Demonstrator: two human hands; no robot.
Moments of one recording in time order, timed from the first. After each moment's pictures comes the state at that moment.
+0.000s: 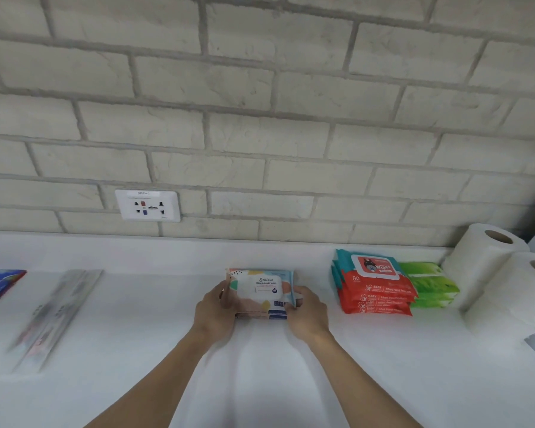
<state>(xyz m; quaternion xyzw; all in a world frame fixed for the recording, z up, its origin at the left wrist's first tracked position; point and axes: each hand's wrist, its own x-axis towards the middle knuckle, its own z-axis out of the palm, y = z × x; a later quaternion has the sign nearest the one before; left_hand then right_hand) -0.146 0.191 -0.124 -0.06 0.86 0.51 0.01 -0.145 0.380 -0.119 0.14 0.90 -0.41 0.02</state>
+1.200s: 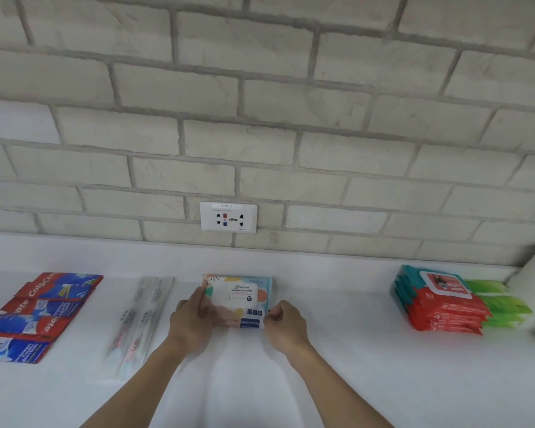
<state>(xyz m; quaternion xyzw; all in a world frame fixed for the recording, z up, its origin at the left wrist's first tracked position) -0.171 -0.019 -0.174 -0.13 0.89 0.43 0.04 -0.141 0.192 -0.120 0.12 0.87 -0.48 0.06</state>
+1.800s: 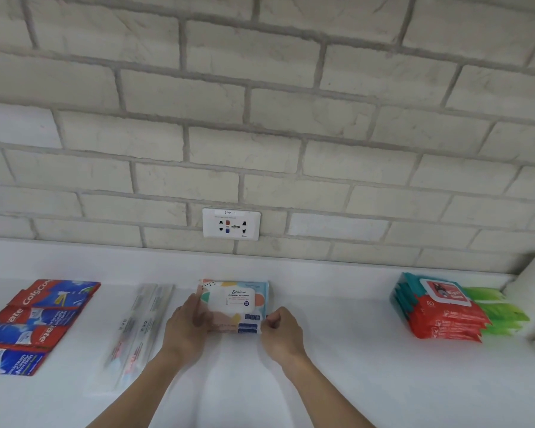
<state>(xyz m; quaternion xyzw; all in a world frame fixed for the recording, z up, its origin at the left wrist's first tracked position) -0.147 -0.011 -0.135 -0.10 0.88 0.46 -0.03 -0.146 0.180 -0.130 0.13 0.86 -0.50 0.03</state>
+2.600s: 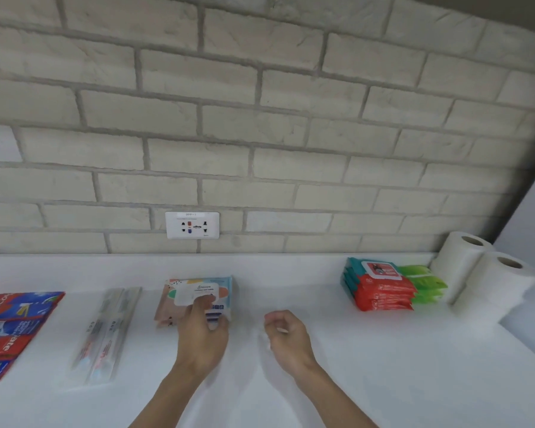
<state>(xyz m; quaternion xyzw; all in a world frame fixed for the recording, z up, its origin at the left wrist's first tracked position) -0.078 0.078 -0.091 -0.04 0.84 0.53 -0.11 -0.070 0.244 -0.107 0.14 0.78 -0.60 -0.03</state>
